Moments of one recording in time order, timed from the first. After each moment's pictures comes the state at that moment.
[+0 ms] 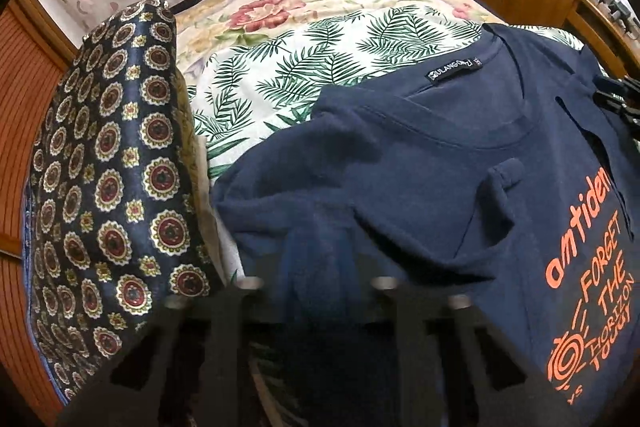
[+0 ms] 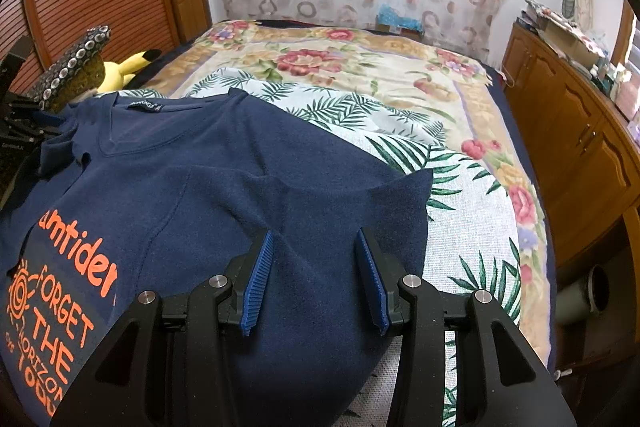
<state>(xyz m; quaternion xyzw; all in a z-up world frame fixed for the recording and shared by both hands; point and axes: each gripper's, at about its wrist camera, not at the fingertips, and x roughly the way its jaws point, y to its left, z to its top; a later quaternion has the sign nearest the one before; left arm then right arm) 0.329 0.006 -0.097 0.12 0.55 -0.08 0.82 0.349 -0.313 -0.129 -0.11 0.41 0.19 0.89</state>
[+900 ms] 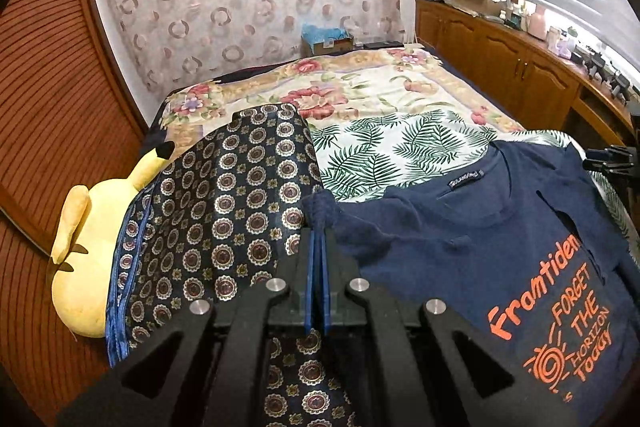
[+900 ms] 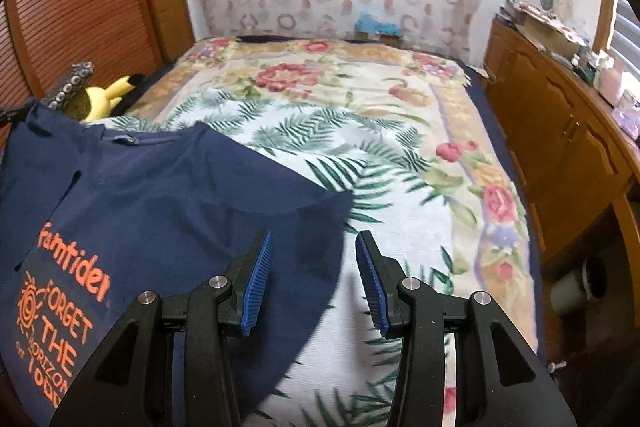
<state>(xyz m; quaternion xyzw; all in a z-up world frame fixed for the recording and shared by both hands) 0.279 0.071 -0.017 0.06 0.40 -0.04 0.91 0.351 -0.333 -0.106 -0.09 0.41 0.16 0.90</state>
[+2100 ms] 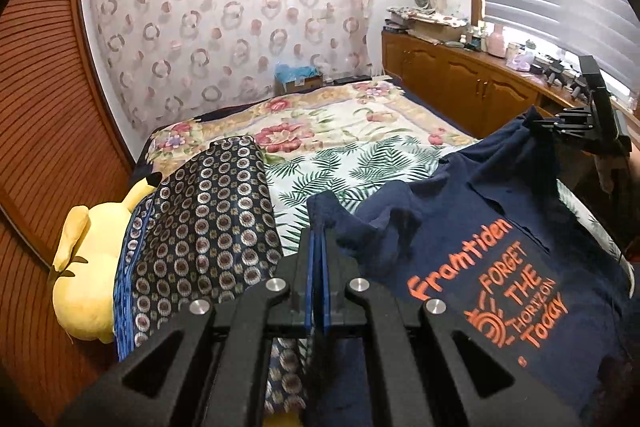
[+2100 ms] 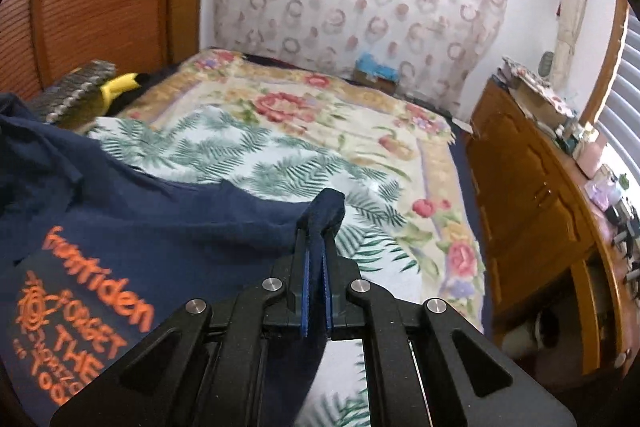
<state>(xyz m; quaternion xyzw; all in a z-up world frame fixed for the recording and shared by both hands) 0.179 0.042 0.026 0.07 0.33 -0.10 0.94 0.314 -0.304 -0.033 -0.18 0.33 0.16 0.92</state>
